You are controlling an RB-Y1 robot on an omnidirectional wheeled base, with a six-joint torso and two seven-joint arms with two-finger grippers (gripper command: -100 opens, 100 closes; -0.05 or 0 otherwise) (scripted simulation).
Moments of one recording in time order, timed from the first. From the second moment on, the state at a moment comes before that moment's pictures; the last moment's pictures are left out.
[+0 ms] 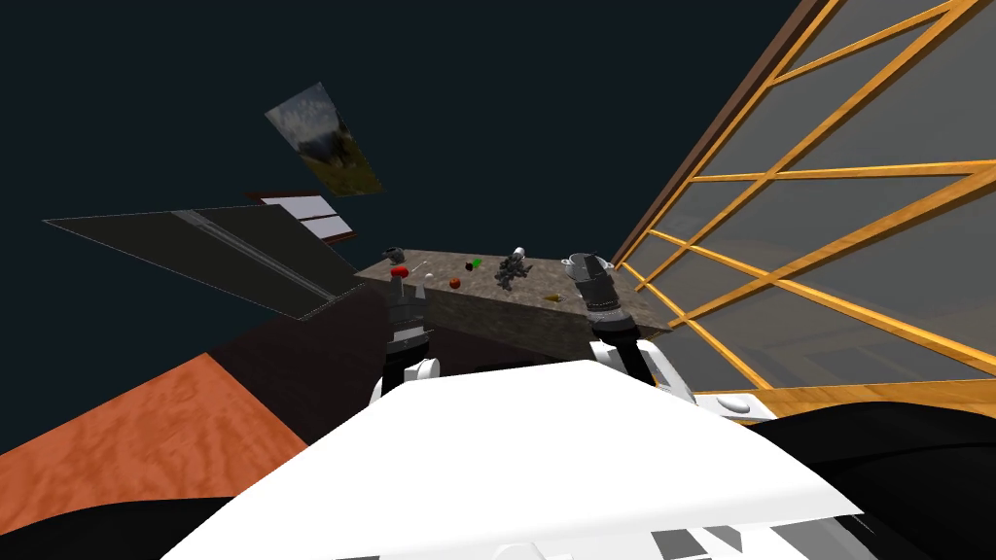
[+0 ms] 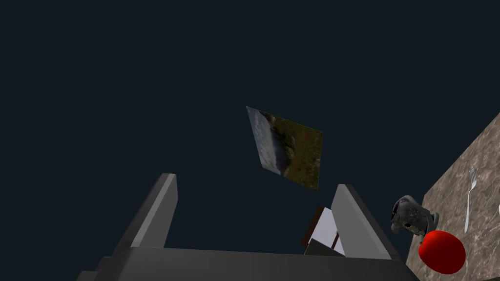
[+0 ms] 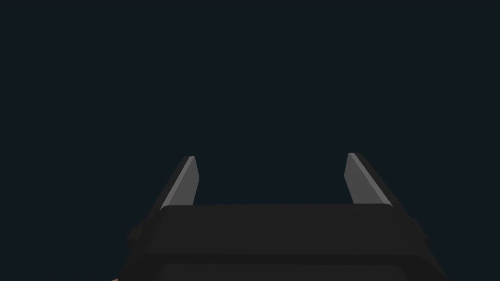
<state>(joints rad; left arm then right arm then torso) 0.55 -0.04 -0.04 -2.27 -0.08 -0.40 0.09 0.52 -0.21 -0.14 -2.24 0.26 -0.58 -0.17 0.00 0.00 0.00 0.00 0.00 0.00</state>
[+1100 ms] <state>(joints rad) 0.55 -0.04 -0.04 -2.27 -0.08 -0.40 0.09 0.51 -0.30 -0.22 -2.22 0.58 -0.69 -0.21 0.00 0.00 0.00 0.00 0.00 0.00</state>
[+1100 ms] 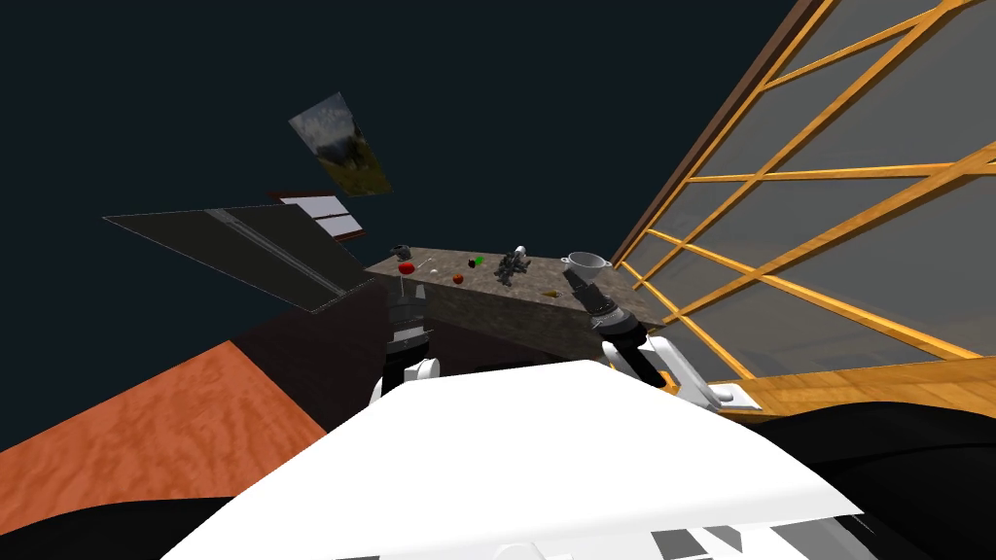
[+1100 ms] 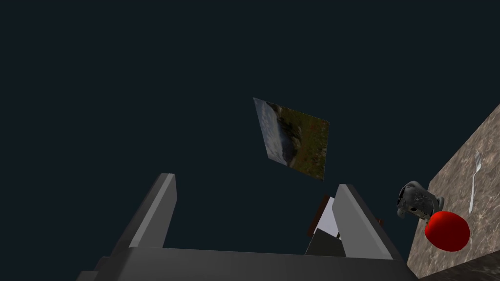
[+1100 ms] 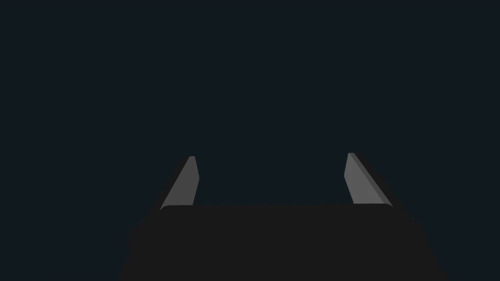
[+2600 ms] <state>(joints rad) 0.55 -0.04 -0.04 -2.27 -0.08 -0.40 0.09 0.50 -0.41 -0.31 -2.18 1.01 -0.84 -0.25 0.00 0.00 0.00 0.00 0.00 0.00</state>
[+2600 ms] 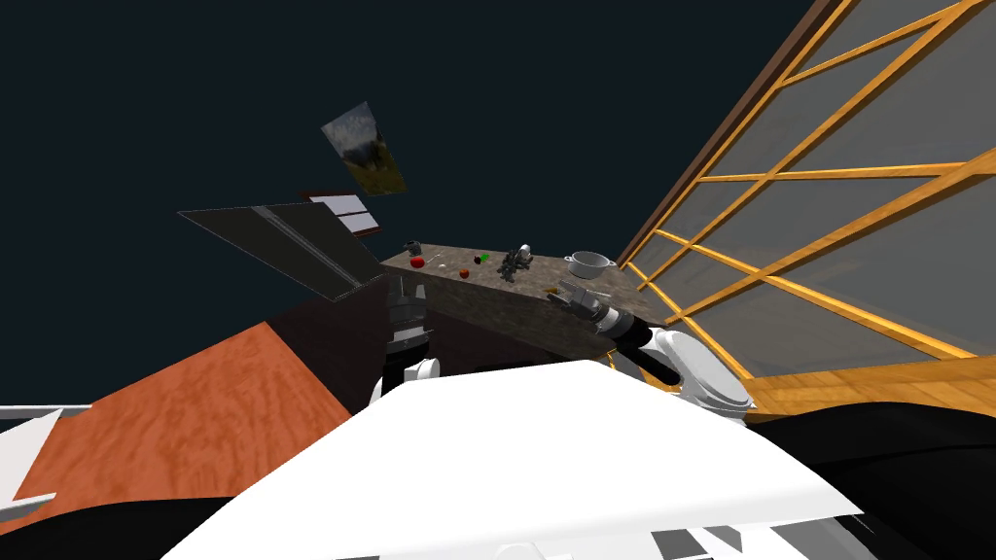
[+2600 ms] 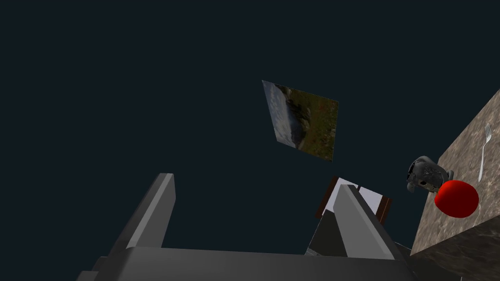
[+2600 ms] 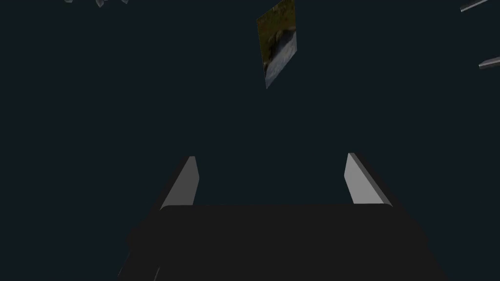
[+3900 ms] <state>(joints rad) 0.55 -0.04 -0.04 -2.27 -0.08 -0.40 0.09 0.49 -0.50 -0.38 -2.13 1.39 -0.98 -0.29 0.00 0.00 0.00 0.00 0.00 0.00</state>
